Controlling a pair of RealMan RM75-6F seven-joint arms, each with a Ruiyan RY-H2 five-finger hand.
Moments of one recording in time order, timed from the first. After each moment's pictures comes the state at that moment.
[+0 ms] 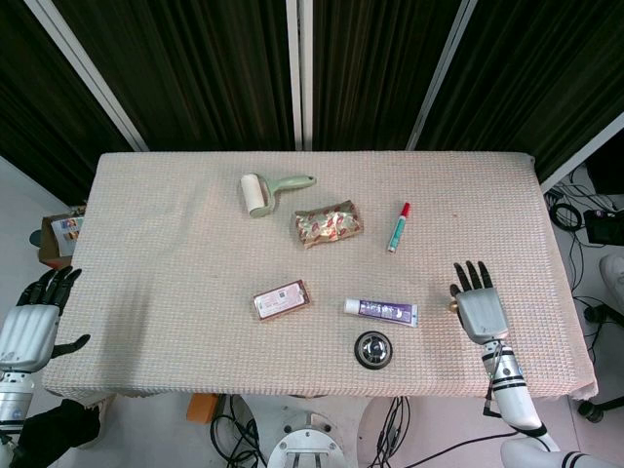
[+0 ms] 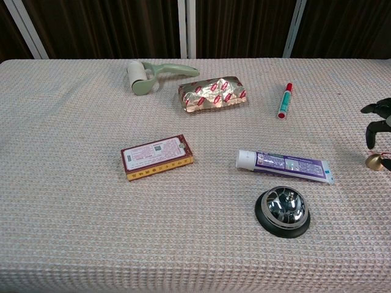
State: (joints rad) left arm -0.09 -1.12 -0.02 -1.60 1.47 1.44 0.11; right arm 0.31 -1.55 0.05 -1.33 -1.34 1.24 -0.55
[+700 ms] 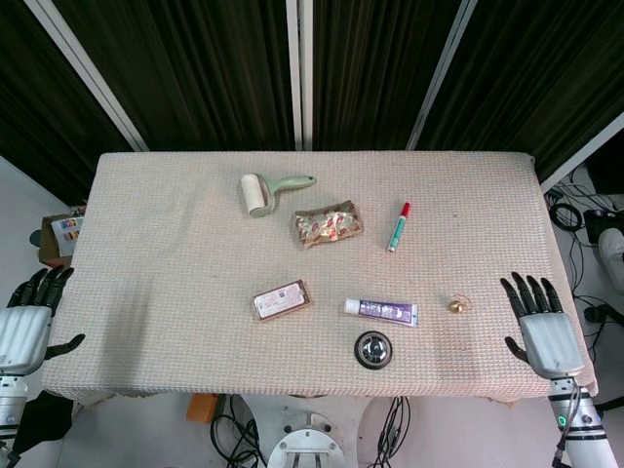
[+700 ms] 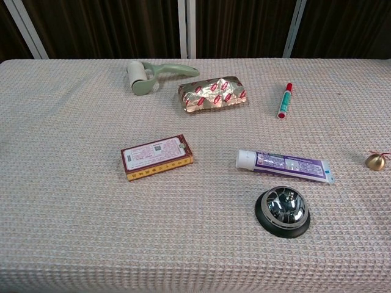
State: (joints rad) left arm -0.07 -1.10 -0.02 -1.63 1.47 1.48 0.12; right arm 0.14 -1.20 -0.05 -1.60 -1.51 1.50 -0.30
